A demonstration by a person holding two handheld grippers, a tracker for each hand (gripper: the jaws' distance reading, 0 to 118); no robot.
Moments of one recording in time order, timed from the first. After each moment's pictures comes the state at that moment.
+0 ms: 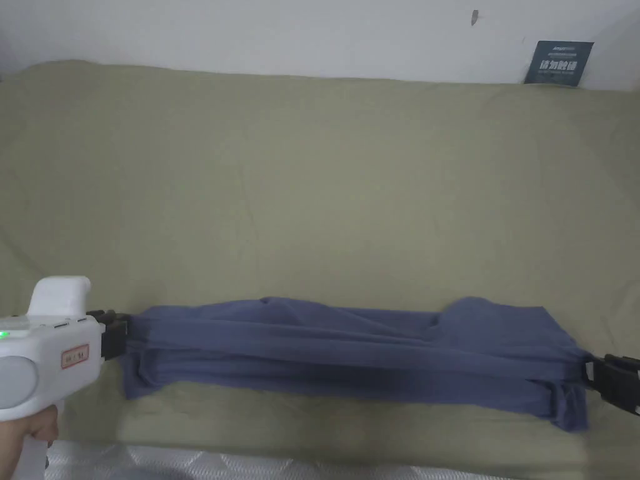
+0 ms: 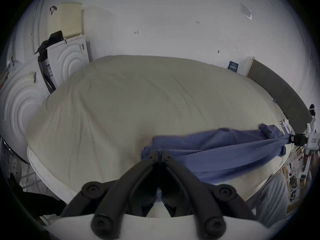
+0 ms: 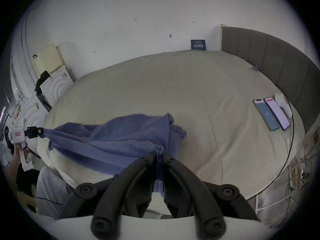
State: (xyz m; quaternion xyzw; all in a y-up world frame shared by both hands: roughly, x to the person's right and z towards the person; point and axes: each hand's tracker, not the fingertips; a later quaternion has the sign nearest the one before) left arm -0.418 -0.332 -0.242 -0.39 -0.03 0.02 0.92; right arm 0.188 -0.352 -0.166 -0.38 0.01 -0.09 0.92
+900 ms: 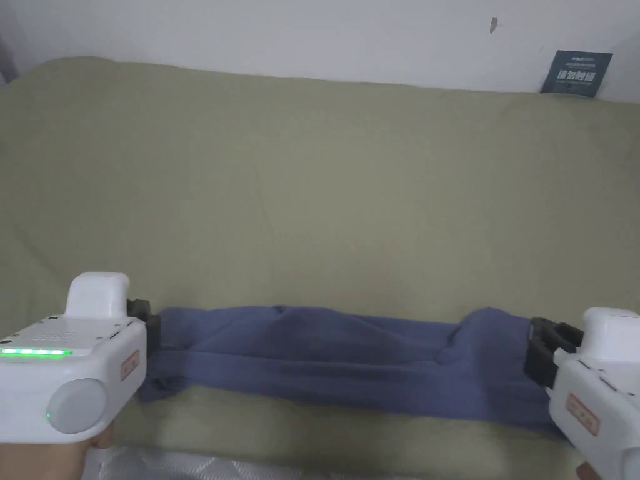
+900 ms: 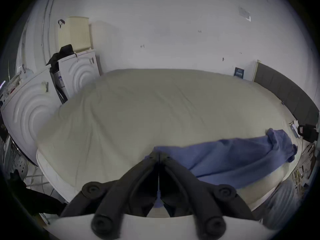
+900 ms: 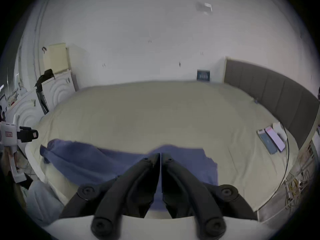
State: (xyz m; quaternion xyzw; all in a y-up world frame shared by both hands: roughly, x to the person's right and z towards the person) left arm -0.384 -0.314 -0.235 -0.32 0.02 -0.01 0.95; right arm 0.065 -0.327 -0.188 -0.21 -0.03 -0.01 0.98
